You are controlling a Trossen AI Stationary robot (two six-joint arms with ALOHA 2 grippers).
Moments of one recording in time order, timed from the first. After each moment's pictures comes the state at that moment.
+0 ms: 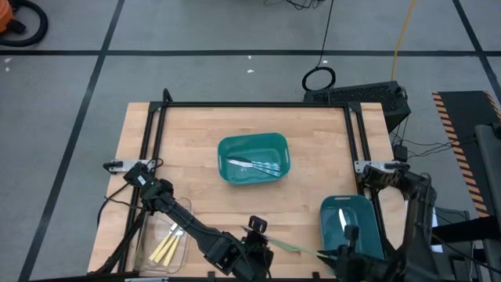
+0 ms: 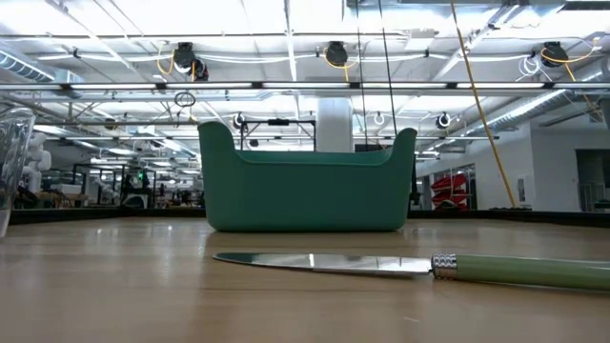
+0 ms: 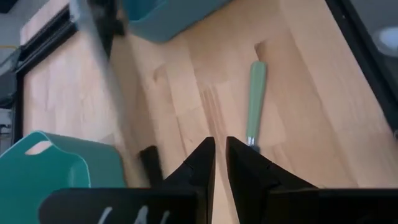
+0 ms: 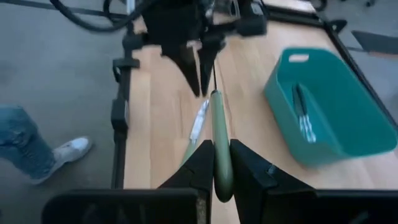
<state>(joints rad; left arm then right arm) -0.63 2.36 2.36 -1.11 -0.56 -0.10 1.12 1.88 2.08 -1.59 0.88 1.07</state>
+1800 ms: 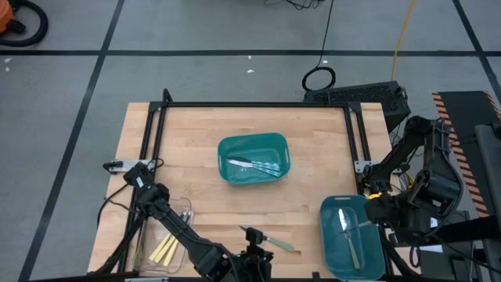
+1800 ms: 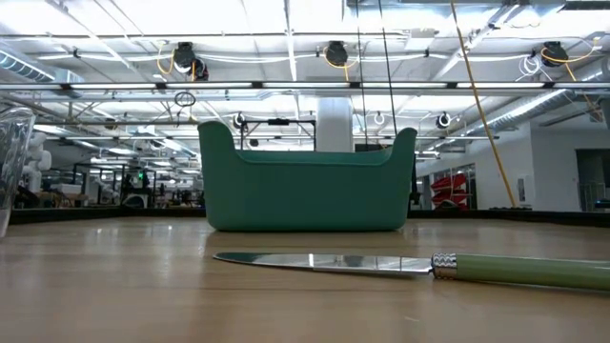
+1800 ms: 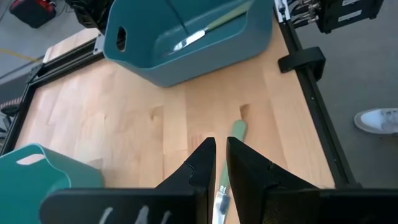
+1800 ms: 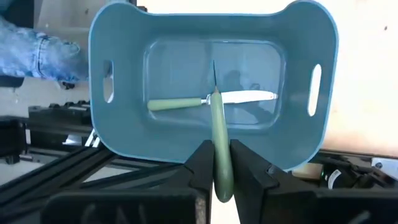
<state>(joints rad) -0.70 2.36 2.36 -0.92 -0.68 -0.22 1.13 1.20 1.46 -1.59 0.05 1.07</state>
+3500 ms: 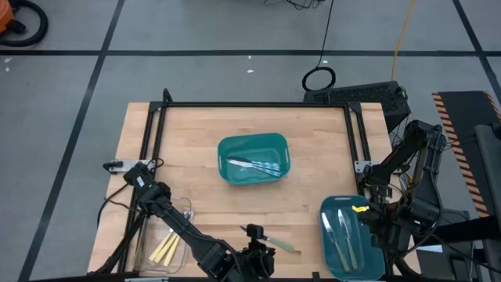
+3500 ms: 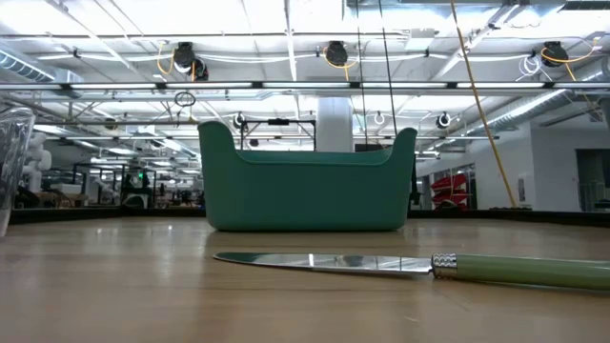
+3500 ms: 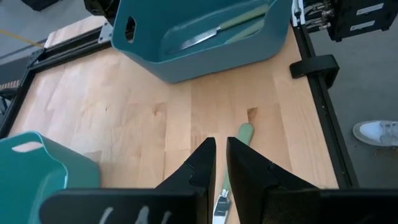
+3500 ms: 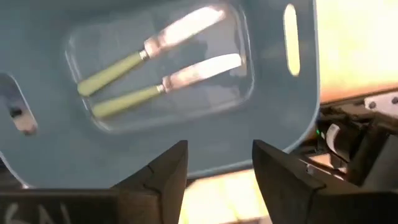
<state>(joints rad) -0.68 2.36 2.36 -0.93 -0.68 -0.28 1.13 1.28 1.28 -1.59 0.03 1.34</state>
